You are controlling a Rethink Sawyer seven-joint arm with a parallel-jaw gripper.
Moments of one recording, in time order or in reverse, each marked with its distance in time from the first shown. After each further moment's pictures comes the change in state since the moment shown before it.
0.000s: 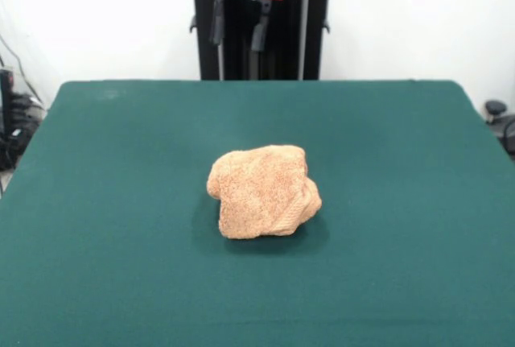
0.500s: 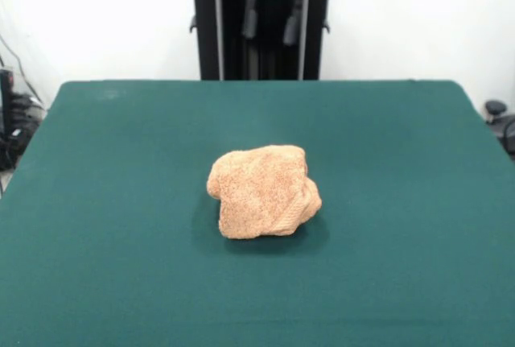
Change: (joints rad) arm 0.117 -0.013 -0.043 0.001 0.047 0.039 0.000
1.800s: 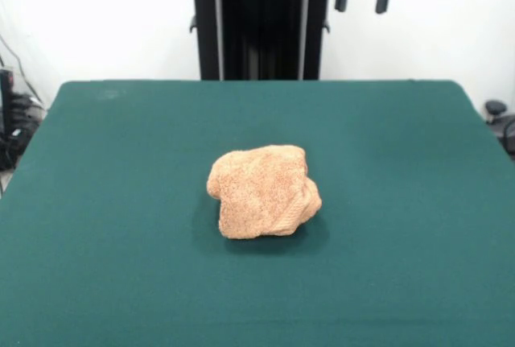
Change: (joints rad) arm 0.246 -0.094 -0.001 -0.041 0.082 0.253 0.000
